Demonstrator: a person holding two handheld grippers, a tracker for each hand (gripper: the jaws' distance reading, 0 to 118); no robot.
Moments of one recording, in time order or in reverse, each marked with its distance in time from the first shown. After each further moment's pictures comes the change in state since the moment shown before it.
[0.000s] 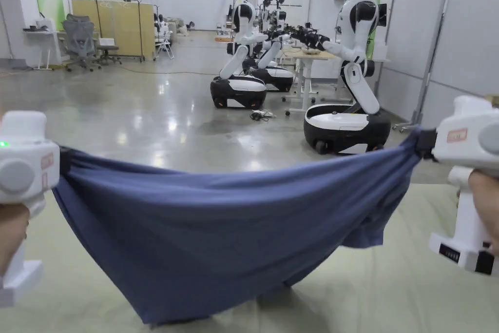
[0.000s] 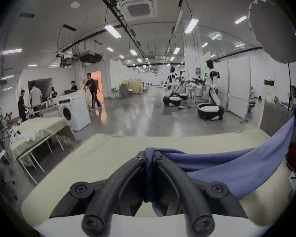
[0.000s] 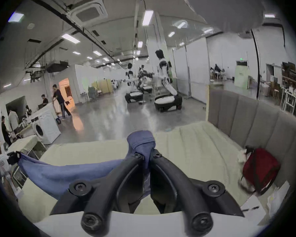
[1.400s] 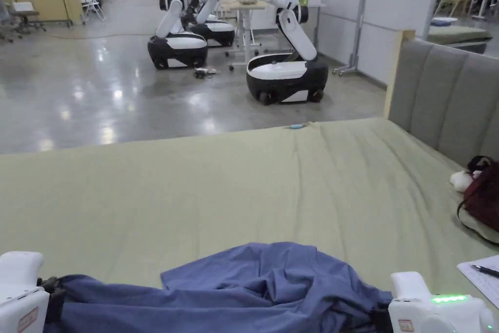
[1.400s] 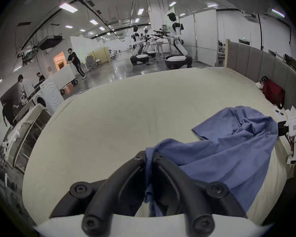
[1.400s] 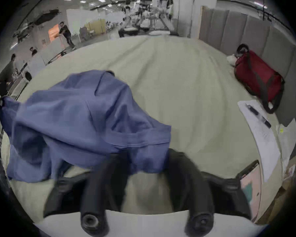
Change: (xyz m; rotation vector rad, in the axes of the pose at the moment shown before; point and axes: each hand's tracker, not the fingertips) left arm 0.098 -0.171 0.147 -0.343 -0.235 -0.223; right arm 0.134 -0.331 0.082 -0.480 -0.077 0.158
